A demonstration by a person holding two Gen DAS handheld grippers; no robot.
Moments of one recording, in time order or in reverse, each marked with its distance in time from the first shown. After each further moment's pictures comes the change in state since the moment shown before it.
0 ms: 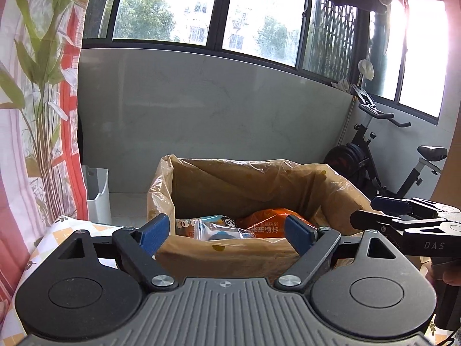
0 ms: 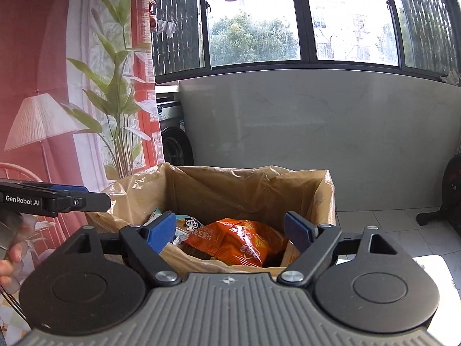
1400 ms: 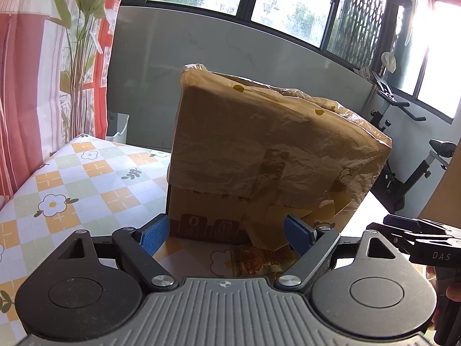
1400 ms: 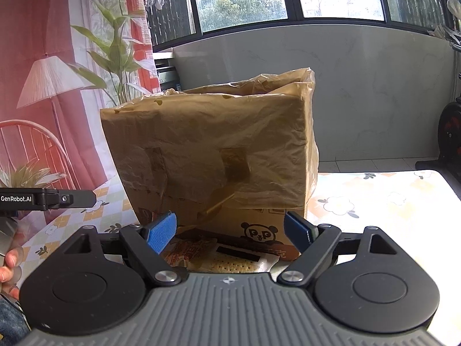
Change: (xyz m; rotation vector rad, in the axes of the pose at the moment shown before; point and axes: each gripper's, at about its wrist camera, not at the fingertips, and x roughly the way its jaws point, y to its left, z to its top) left arm -0.036 -0.002 -0.116 -0.128 0.100 0.064; right arm -0.054 0.004 -0.112 0.084 0.129 -0.006
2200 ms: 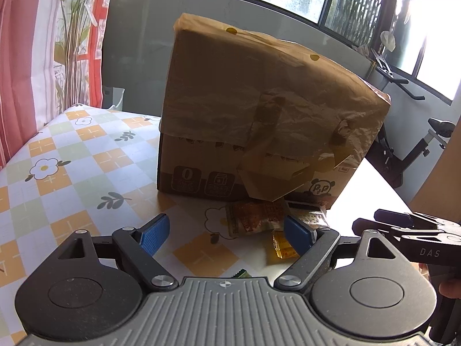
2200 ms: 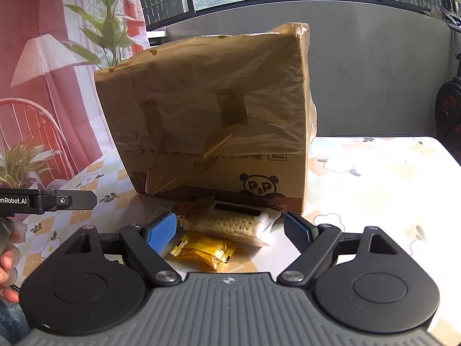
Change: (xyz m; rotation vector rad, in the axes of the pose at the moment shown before) left arm 0.008 -0.006 -0.036 0.004 0.105 -0.013; right arm 0.009 0.001 -0.037 0.026 0.088 -0.021
